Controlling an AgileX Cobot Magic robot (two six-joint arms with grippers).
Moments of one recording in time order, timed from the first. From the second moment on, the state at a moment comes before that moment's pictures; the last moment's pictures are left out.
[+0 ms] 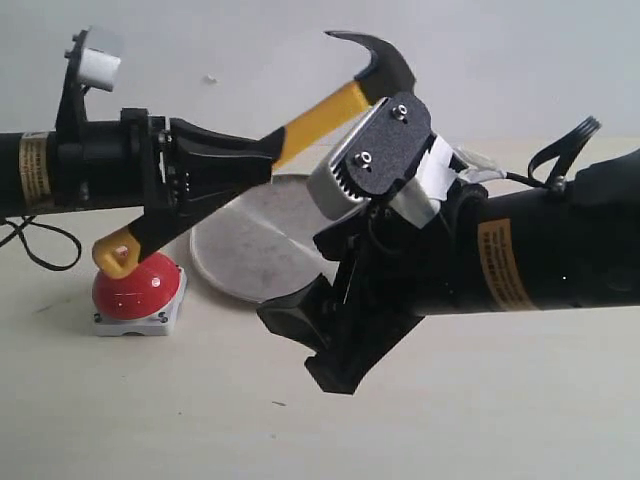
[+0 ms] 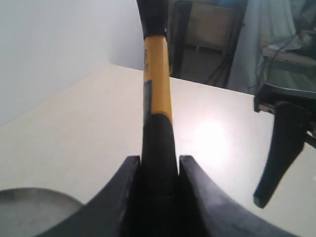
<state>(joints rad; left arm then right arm) -0.23 1.73 -0.88 1.30 -1.15 -0.92 0.73 1.35 -0.71 -1.73 -0.29 1.57</state>
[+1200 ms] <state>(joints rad) -0.14 1.17 -0.39 1.14 -0.51 -0.90 0.73 0.81 -0.34 -1.70 0.09 1.71</state>
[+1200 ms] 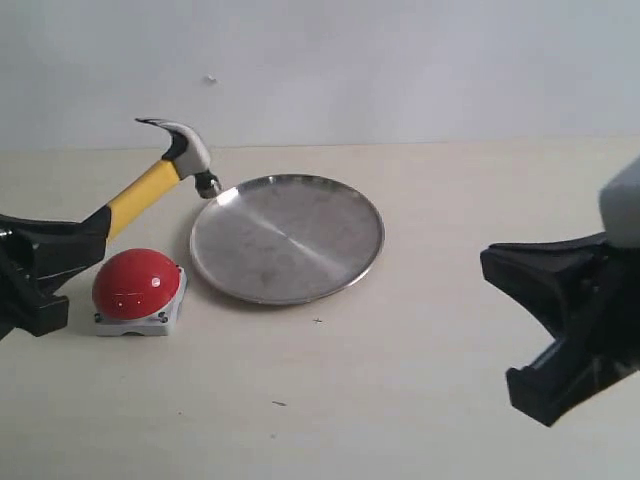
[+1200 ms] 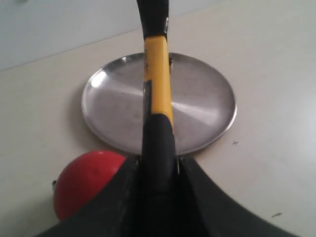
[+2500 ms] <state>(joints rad) -0.14 0.84 -0.22 1.03 -0.18 -0.87 0.73 0.50 -0.19 -1.68 0.10 1.71</state>
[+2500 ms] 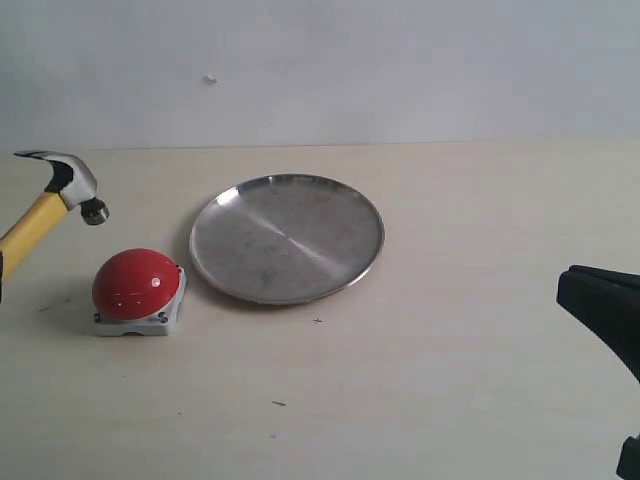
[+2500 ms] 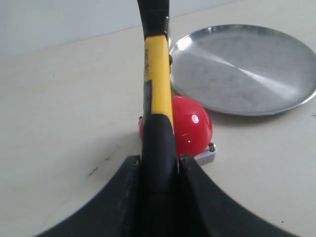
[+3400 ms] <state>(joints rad) -0.14 0.84 -0.29 1.02 -0.22 -0.85 0.73 0.50 -0.19 -1.67 0.10 1.71</state>
